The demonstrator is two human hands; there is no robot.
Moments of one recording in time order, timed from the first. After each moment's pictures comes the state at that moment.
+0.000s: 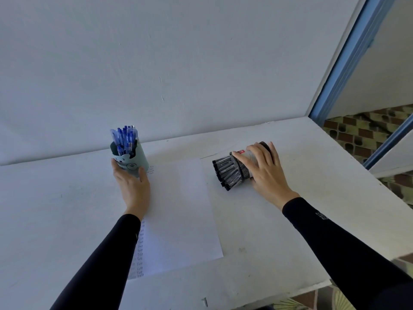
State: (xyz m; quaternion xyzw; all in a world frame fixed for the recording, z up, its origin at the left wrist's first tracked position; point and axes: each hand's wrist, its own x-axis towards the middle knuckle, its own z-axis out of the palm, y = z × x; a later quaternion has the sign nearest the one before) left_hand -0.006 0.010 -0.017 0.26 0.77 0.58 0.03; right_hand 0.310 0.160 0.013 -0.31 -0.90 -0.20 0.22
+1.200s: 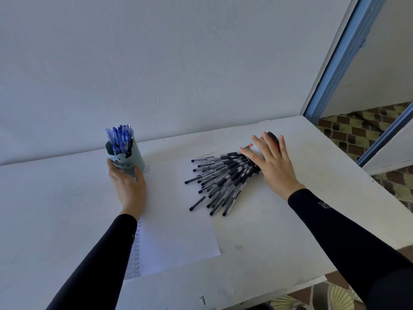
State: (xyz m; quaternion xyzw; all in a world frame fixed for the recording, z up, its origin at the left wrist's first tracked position) left_hand -0.002 0.008 -0.014 0.26 0.77 0.58 0.03; right_hand 0.335 0.182 0.019 -0.33 -0.89 -0.24 0.17
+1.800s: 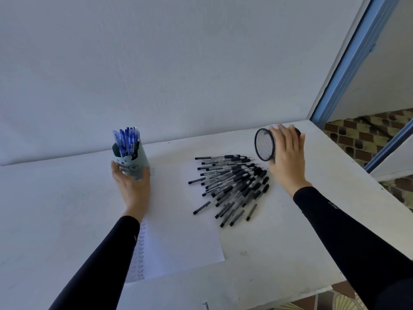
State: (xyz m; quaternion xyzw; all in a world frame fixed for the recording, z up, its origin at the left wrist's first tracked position) left_hand -0.016 0.010 -0.018 0.23 0.76 0.61 0.06; right_hand 0.325 0.201 0.035 -0.46 -0.83 -0.09 0.30
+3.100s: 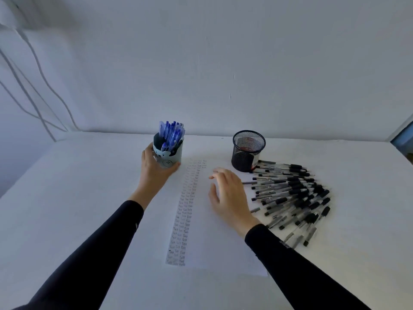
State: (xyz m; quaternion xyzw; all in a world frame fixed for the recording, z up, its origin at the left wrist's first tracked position) left_hand -0.079 -0.050 0.007 0.32 0.79 0.52 0.05; right_hand 0.124 0.049 -0.020 -0.22 -0.89 0.16 0.36
